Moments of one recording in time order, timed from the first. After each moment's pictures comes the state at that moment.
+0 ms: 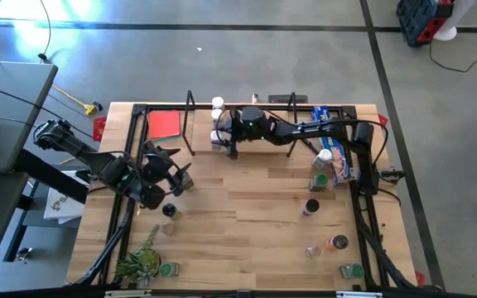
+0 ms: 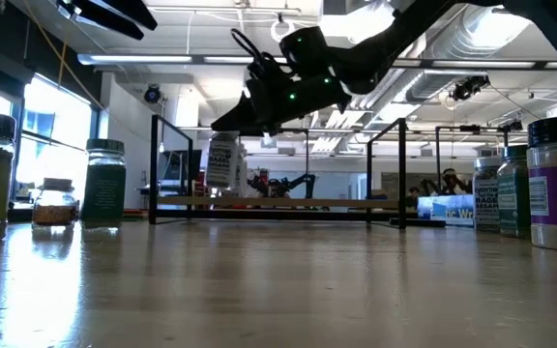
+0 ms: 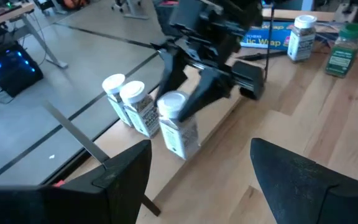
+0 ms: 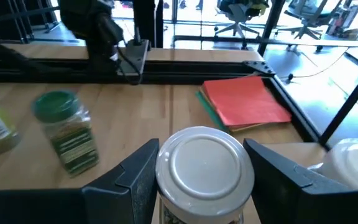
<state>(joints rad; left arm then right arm) -0.51 1.06 0.98 -0.92 -1.09 -0.75 -0.32 2.04 1.36 0.34 -0.24 -0.17</state>
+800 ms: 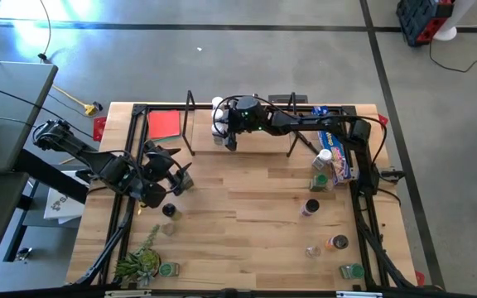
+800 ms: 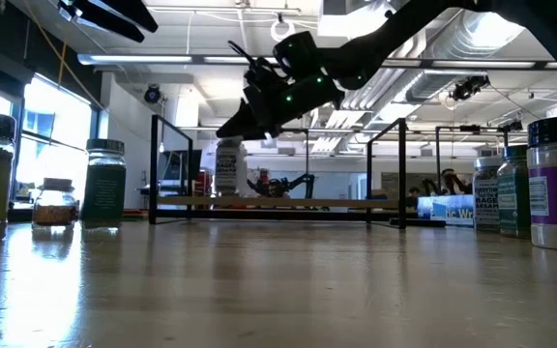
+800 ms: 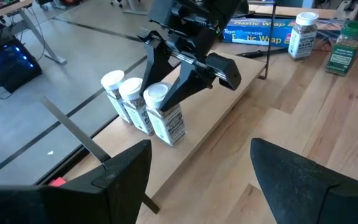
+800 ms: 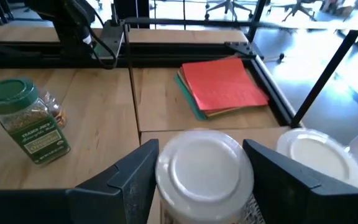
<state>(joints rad) -0.50 1.07 0.98 -0.92 -1.08 -0.75 -0.38 2.06 1.47 0.17 -0.24 -0.21</state>
